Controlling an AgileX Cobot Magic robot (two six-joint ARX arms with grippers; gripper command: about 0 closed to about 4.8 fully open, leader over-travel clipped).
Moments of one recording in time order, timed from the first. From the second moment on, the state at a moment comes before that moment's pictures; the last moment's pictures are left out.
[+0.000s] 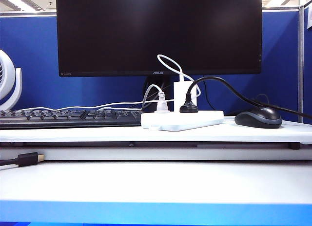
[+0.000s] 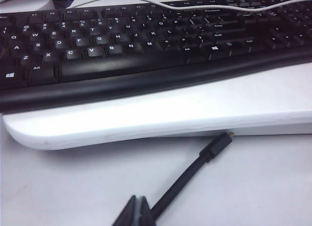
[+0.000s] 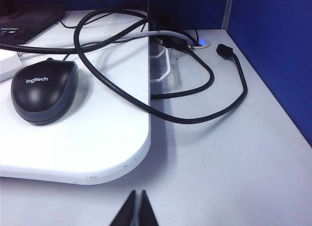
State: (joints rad) left arm -0.03 0.12 0.01 -0.16 0.04 0.03; right arm -0.02 0.01 0.01 -0.17 0.04 0.03
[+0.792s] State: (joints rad) left arm -0.03 0.12 0.02 -0.08 -0.03 -0.19; right arm -0.02 0.01 0.10 -0.13 0.04 0.07
